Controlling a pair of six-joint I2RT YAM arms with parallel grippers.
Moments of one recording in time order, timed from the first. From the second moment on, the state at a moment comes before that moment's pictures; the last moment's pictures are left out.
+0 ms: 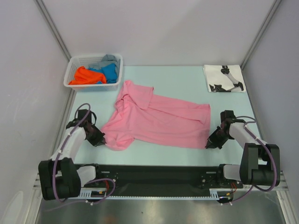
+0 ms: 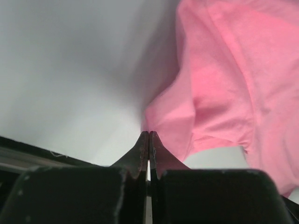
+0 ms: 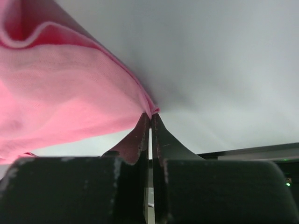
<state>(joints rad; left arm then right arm) 0.11 1.16 0.64 -0.81 0.09 -0.72 -0.07 1.30 0.62 -0.75 -0.19 0.74</state>
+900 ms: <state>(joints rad) -0.28 1.66 1.33 -0.78 0.09 -0.50 -0.07 1.55 0.97 -0.78 -0.18 0.64</state>
